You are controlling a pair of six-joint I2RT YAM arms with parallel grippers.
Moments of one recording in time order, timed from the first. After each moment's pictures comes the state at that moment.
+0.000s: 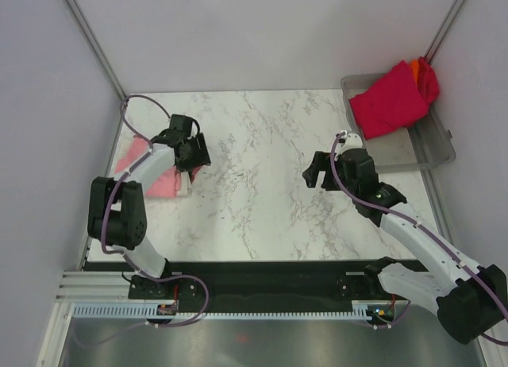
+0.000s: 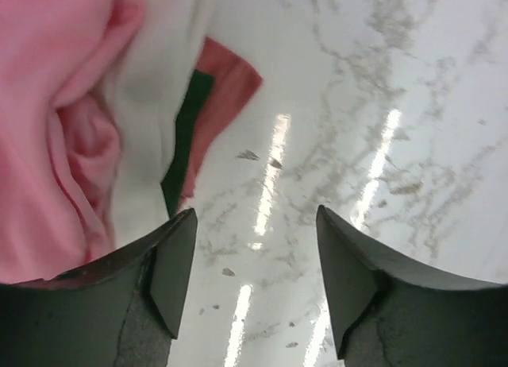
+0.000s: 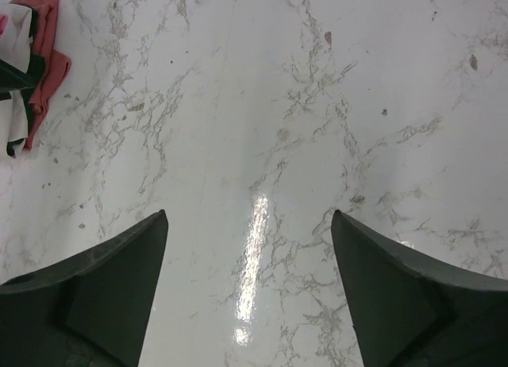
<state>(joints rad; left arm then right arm) -0.17 1.72 1.19 -0.51 -0.02 -0.43 0.46 1.02 0.76 -0.27 0.05 0.46</state>
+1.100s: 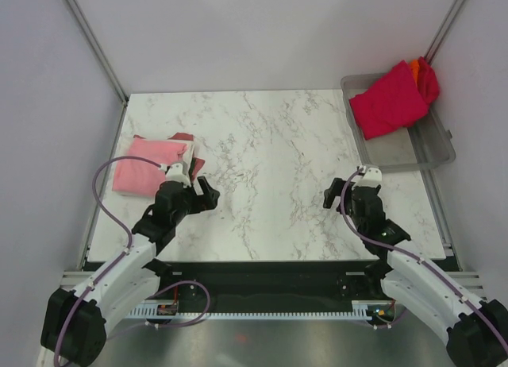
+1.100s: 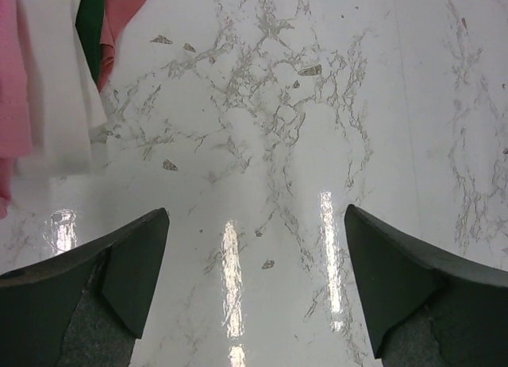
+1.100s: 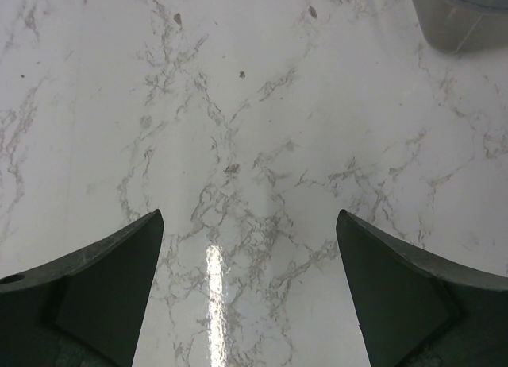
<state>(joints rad) -0.38 0.82 0.35 -0.04 -0.07 -0.50 0.46 0.74 0.33 -0.08 0.34 0.46</state>
